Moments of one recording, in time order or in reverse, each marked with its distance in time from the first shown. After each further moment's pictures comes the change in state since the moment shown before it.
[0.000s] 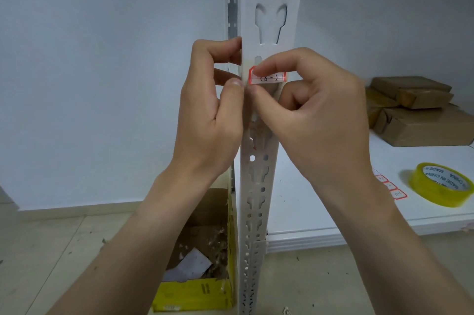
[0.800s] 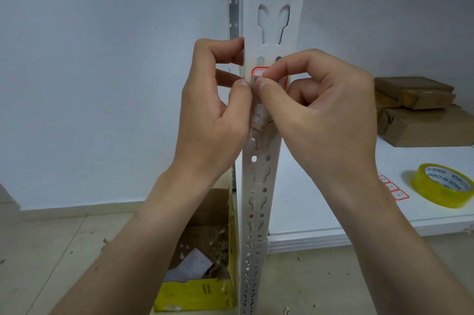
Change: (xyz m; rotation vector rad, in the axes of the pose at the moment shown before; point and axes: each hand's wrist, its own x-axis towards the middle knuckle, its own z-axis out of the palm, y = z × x) left_hand 0.000 0.008 0.002 -0.006 0.023 -0.015; right_hand 0.001 -0.005 -0.002 0.116 0.035 0.107
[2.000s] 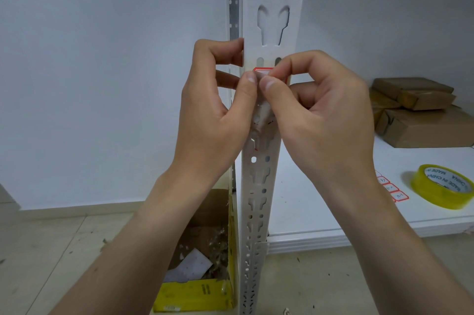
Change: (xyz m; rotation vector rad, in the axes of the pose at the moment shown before) left_hand 0.001 -0.002 0.000 0.070 0.039 0.034; right_hand -0.004 -0.006 -0.002 0.073 -0.042 0.098
